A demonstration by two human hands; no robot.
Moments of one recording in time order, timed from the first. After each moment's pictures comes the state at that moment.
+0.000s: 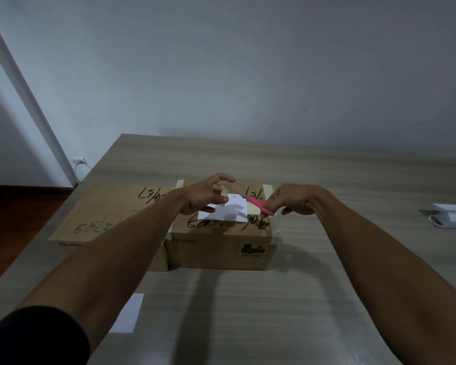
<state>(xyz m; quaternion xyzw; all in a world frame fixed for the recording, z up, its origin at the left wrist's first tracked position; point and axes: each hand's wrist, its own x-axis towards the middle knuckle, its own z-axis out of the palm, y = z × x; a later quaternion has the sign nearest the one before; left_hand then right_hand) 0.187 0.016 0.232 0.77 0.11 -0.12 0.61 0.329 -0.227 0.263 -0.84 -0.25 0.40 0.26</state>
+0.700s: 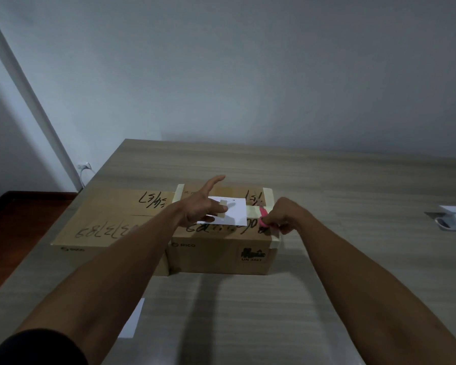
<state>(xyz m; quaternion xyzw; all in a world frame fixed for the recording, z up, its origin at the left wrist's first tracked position) 0.176 0.007 0.220 0.74 0.15 -0.07 0.65 0.323 -0.216 0.214 -0.93 -0.13 0.27 0.21</state>
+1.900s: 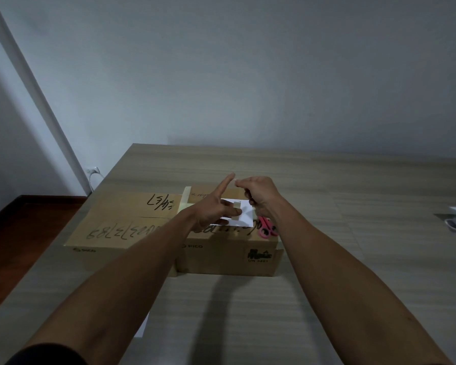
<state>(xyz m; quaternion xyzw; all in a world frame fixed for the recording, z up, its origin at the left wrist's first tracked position) 0.169 -0.015 0.227 0.75 0.13 -0.04 0.64 0.290 -0.142 0.238 -0.74 -0.13 0.23 0.62</state>
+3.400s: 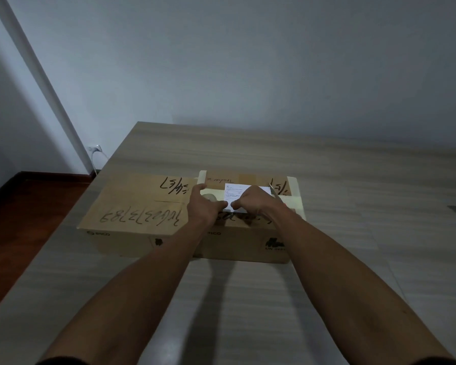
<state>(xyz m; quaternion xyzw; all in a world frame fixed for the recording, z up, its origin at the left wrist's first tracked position) 0.147 0.024 0.152 0.69 0.40 0.21 0.57 0.253 -0.092 0.198 -0.89 -0.23 0.29 0.28</state>
